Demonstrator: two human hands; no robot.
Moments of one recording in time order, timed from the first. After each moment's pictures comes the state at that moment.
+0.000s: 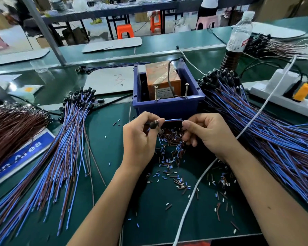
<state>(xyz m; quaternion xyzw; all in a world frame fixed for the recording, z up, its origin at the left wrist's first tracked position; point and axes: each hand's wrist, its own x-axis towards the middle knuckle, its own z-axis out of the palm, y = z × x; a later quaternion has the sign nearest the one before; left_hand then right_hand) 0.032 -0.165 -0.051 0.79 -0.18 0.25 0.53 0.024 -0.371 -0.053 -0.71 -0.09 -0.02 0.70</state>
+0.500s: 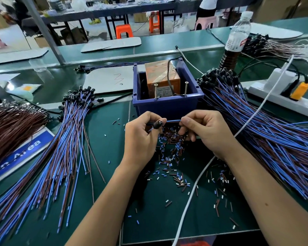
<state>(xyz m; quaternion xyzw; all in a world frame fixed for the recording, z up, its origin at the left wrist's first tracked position) 0.031 -0.164 -0.051 0.80 -0.19 0.21 0.53 0.023 -0.370 -0.053 -0.74 -0.13 -0.06 0.66</state>
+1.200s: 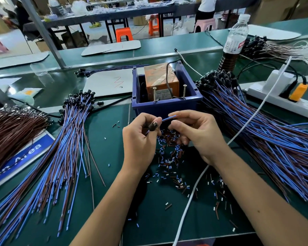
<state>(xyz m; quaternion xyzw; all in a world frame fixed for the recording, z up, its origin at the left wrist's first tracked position) 0.026 -0.169 -0.051 0.76 -0.16 0.24 0.58 0.013 -0.340 -0.043 -0.64 -0.10 -0.07 0.76</state>
